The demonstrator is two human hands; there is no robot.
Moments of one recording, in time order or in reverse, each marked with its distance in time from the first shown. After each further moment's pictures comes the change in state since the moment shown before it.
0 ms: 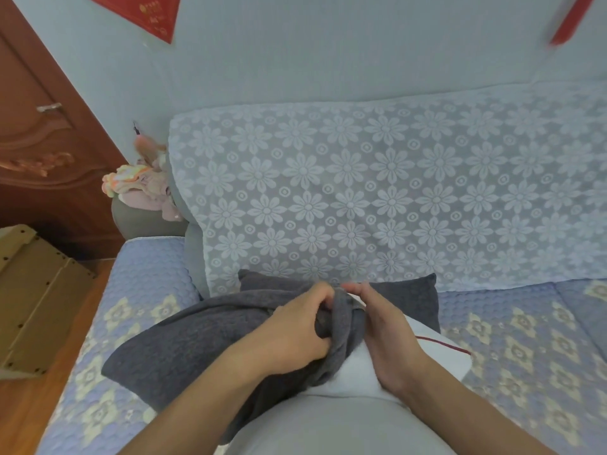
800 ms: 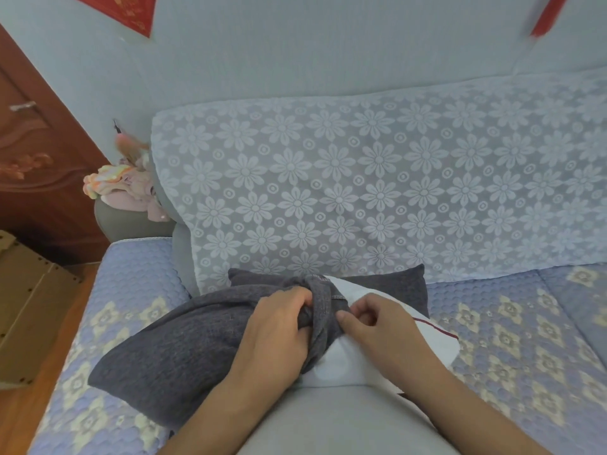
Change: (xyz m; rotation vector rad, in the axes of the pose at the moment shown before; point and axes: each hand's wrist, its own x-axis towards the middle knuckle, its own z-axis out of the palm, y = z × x) left_hand -0.016 -0.005 0.021 0.129 0.482 0.079; right_hand -0.027 -0.008 0.005 -1.144 0.432 -0.304
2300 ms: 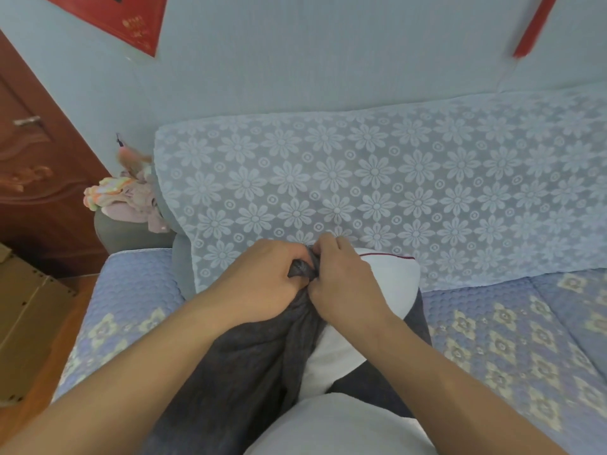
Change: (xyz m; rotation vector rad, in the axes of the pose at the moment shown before) left_hand 0.068 0.018 -0.078 0.021 -0.319 0.062; right_hand 0.029 -0.082 0.016 -0.393 0.085 -0.400
